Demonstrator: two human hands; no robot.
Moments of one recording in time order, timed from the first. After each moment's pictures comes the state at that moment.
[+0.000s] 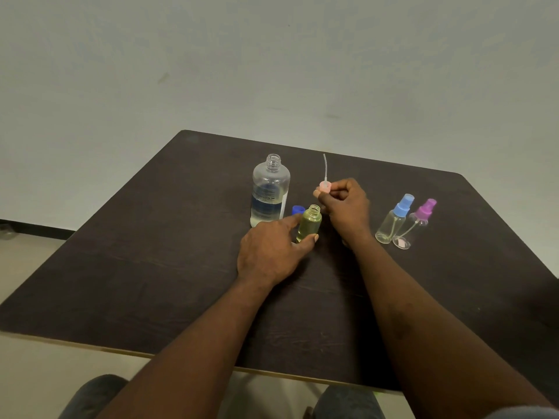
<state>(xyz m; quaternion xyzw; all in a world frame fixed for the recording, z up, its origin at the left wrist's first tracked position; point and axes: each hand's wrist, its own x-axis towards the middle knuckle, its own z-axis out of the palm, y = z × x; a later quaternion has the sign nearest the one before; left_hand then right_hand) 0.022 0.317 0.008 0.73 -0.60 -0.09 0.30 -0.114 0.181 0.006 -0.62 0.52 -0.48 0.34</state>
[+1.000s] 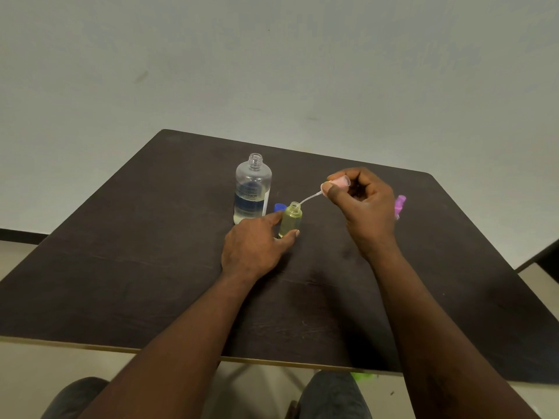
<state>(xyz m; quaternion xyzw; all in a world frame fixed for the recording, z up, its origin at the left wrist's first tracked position) 0.021 0.319 0.010 0.73 -0.60 -0.08 0.31 -0.160 0.261 0.072 -0.68 0.38 -0.55 0.29</state>
